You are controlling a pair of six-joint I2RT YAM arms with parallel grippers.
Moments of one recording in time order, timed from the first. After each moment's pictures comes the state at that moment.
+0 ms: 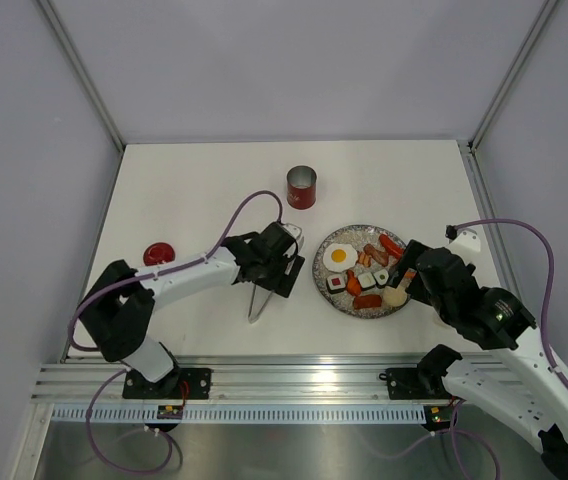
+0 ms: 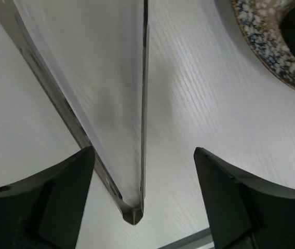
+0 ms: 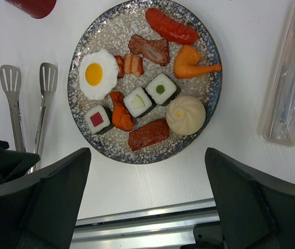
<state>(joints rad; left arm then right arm) -0.84 1.59 1.02 -0.54 -0.10 -0.34 0.68 0.66 0.92 -1.05 0.51 0.88</state>
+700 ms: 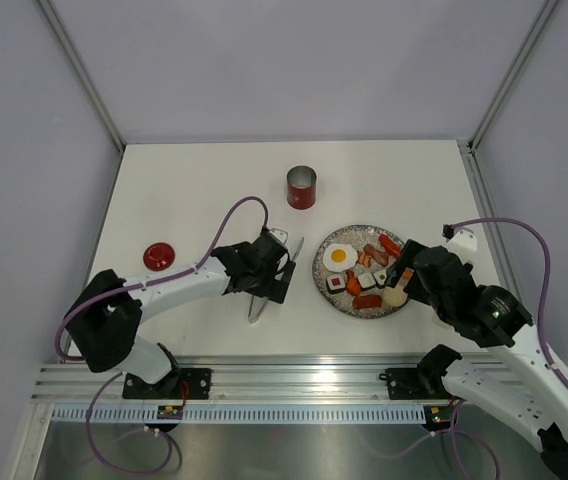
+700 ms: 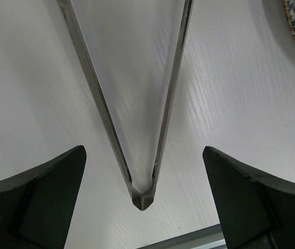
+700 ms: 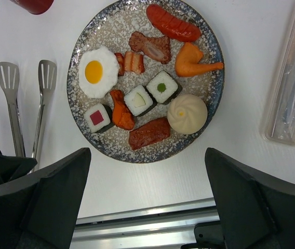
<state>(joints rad) -0.86 1.47 0.93 -0.56 -0.20 -0.45 0.68 0.69 0.92 -1.04 0.50 0.88</state>
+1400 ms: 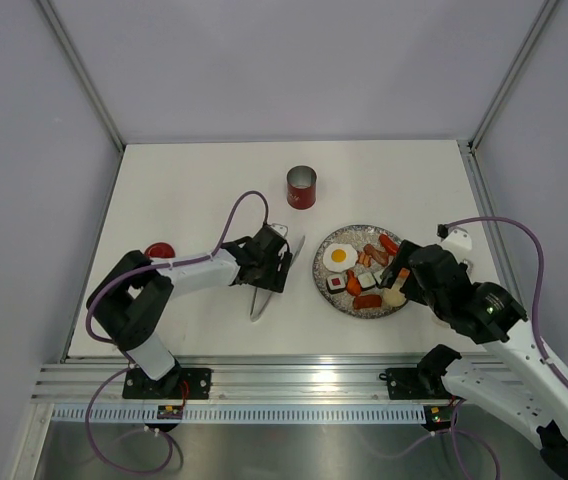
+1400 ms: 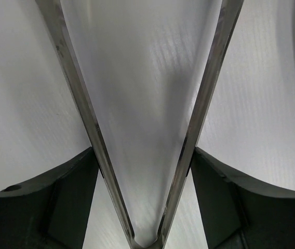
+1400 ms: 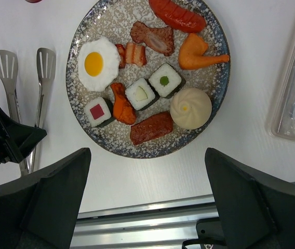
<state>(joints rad) -0.77 1.65 0.91 -0.35 -0.14 -0.42 0.68 0.70 0.91 -1.04 0.47 0.89</state>
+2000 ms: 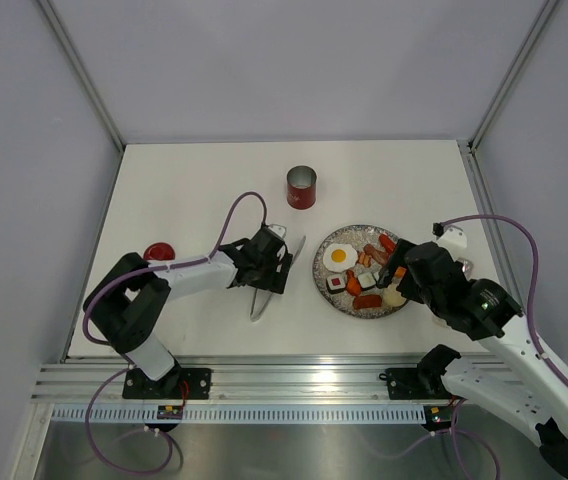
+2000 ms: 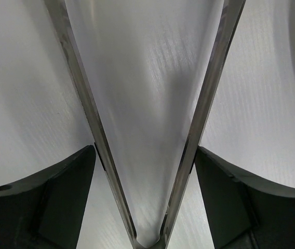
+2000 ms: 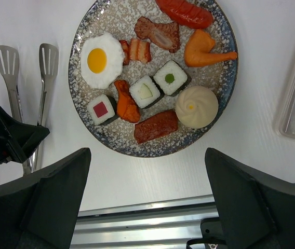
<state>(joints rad) -0.77 1.63 0.88 -0.32 -0.14 -0.42 0.68 0.74 0.91 -1.01 0.45 0.89</state>
